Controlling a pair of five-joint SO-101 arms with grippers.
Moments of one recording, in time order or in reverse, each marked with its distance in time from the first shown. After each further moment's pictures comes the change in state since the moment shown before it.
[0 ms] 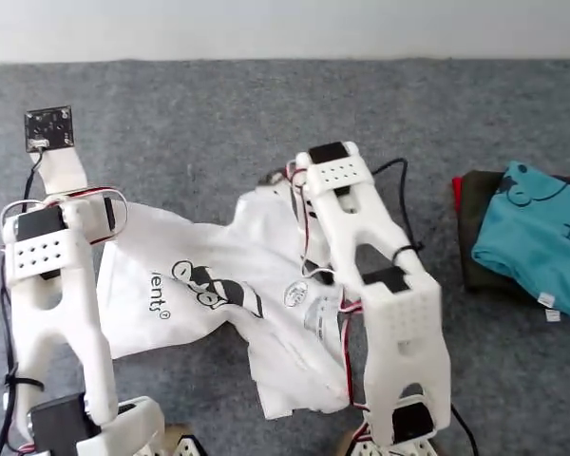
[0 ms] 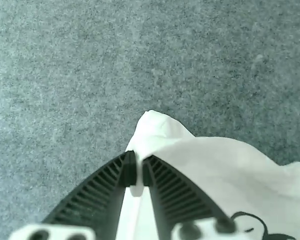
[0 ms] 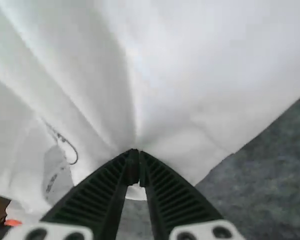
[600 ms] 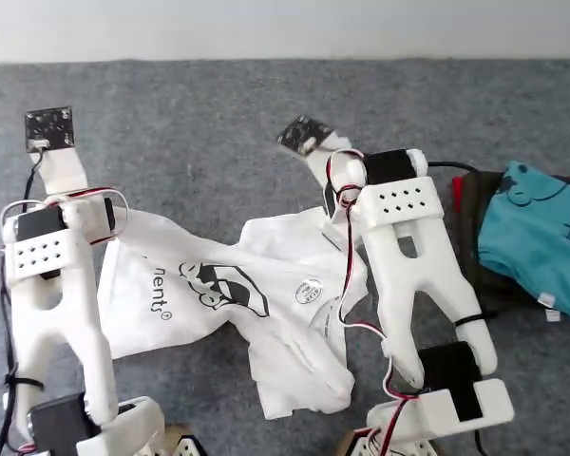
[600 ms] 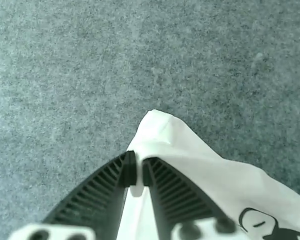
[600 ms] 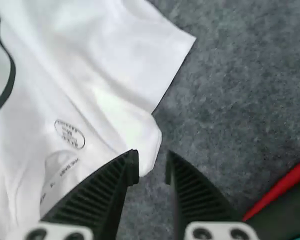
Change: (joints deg) left arm 0.0 0.0 0.0 0.1 0.0; right arm 3.3 -37.5 22.4 -17.9 -3.8
